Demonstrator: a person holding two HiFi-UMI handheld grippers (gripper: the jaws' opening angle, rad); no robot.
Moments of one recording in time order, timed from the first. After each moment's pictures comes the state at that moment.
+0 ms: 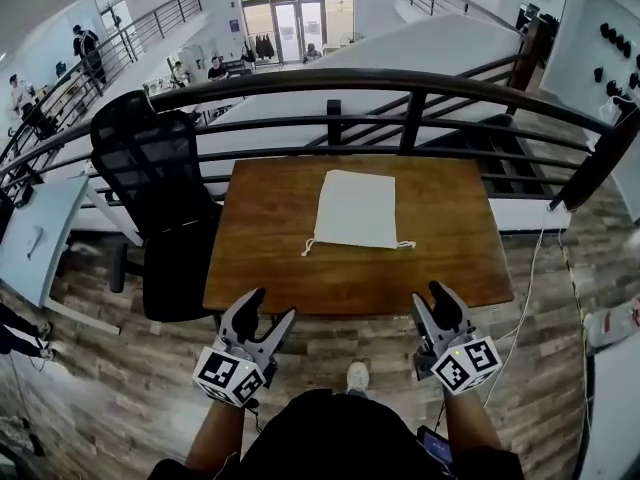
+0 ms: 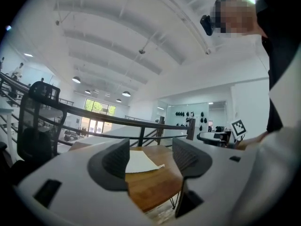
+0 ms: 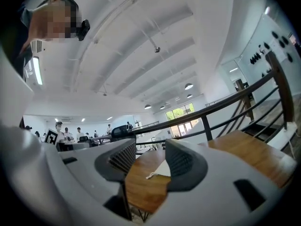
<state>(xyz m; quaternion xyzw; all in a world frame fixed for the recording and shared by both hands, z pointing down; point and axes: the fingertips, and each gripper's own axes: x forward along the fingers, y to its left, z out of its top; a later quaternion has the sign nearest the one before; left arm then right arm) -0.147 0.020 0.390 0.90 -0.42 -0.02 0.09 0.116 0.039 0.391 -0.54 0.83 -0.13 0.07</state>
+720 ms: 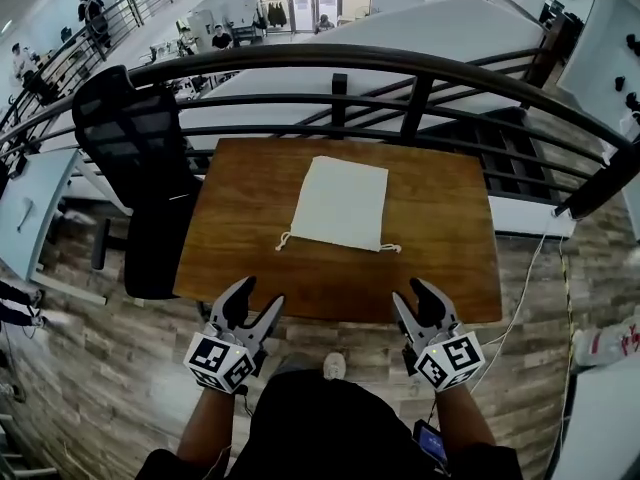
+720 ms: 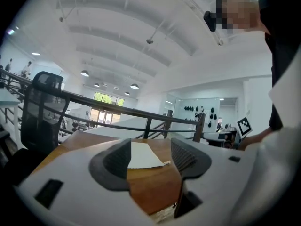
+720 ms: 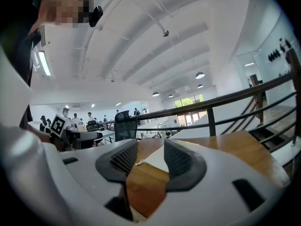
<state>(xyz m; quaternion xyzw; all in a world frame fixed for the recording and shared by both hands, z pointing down) -0.085 -0.043 0.442 0.88 -0.46 0.01 0.13 0.160 -0.031 0.441 -0.49 0.86 -0.13 -0.02</state>
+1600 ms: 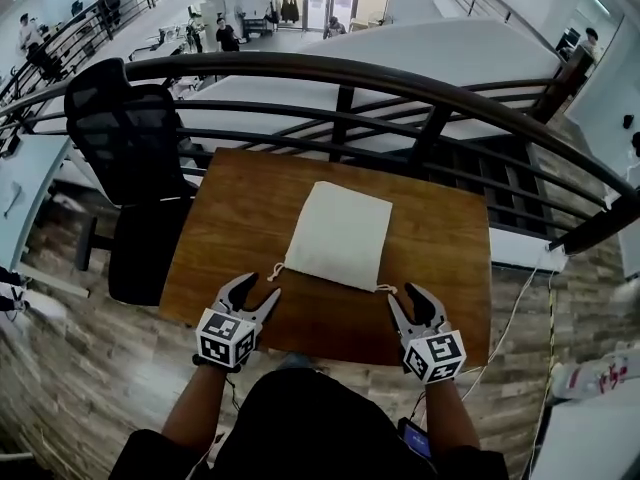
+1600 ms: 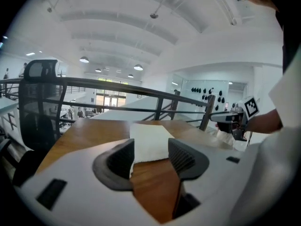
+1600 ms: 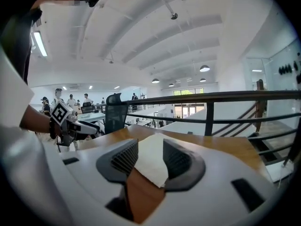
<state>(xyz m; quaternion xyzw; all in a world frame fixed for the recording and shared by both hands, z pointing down) -0.089 -0.186 0.526 0.86 -0.46 0.14 0.18 0.173 -0.173 0.489 -0.50 0.85 -0.13 -0.14</state>
